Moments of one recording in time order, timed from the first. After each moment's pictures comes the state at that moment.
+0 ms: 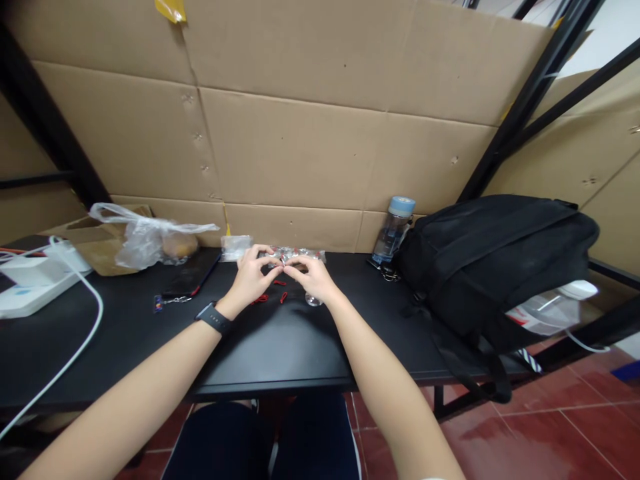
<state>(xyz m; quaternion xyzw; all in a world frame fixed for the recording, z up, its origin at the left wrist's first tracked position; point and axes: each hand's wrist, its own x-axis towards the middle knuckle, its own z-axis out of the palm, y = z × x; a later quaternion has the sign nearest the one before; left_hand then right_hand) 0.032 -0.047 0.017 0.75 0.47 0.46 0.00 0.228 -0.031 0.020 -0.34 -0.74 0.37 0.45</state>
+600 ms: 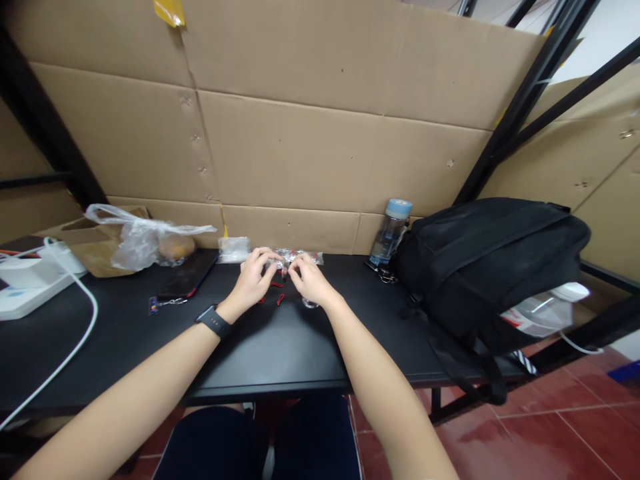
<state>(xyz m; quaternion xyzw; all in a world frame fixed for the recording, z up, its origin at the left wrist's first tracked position) 0.038 -0.046 0.014 0.76 0.44 0.47 0.05 0.233 -0.030 0.017 -0.34 -0.84 0.13 0.40</state>
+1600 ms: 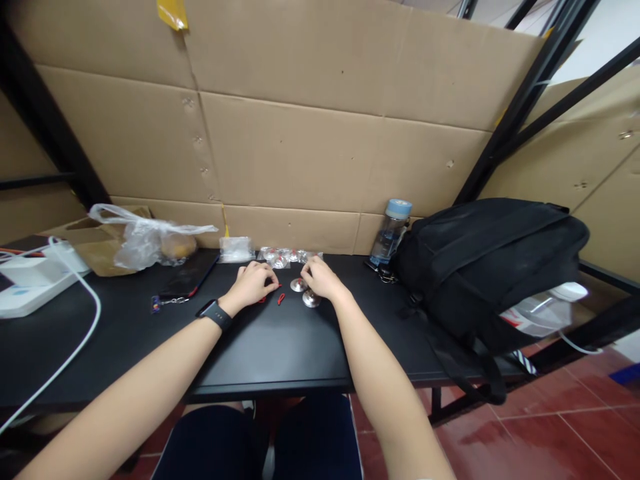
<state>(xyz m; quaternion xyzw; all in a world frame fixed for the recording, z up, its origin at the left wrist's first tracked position) 0.019 -0.023 -0.013 0.82 0.50 0.27 0.04 0.265 -0.011 0.012 -0.46 -0.84 0.10 0.28</state>
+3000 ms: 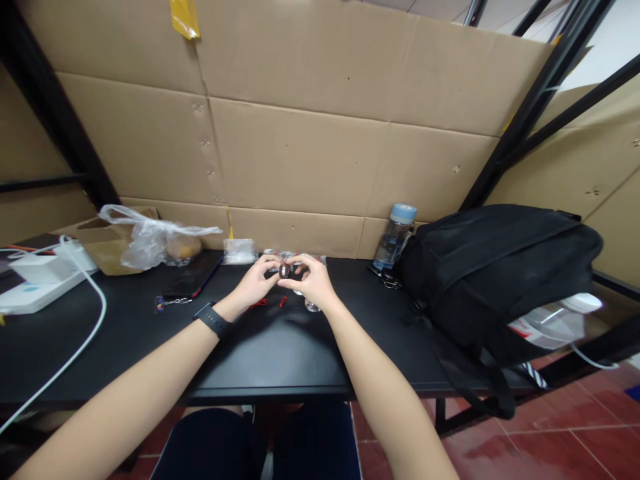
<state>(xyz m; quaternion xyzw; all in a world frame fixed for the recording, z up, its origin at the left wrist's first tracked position) 0.033 -0.024 0.000 0.76 0.38 0.49 0.20 0.226 -0.039 0.027 -0.35 -0.75 0.27 0.49</state>
